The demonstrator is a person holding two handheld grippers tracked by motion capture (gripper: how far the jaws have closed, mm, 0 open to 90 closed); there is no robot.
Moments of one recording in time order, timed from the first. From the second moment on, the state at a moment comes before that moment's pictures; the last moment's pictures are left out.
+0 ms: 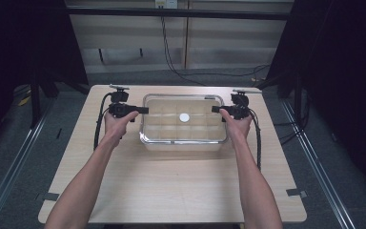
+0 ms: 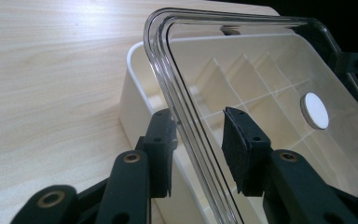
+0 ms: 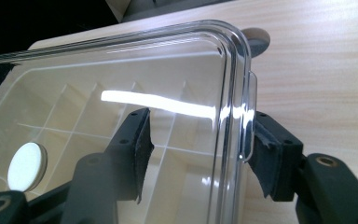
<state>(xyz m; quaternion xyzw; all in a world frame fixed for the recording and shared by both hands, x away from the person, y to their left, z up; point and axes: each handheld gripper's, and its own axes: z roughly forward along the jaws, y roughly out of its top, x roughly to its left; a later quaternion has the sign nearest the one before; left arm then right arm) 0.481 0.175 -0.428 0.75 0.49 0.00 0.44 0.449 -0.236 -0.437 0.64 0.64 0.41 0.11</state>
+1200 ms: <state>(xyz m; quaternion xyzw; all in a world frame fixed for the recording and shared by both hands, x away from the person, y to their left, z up) 0.450 0.174 -0.442 0.77 0.46 0.00 0.43 0.416 -0.233 -0.436 0.63 0.68 0.36 0.14</state>
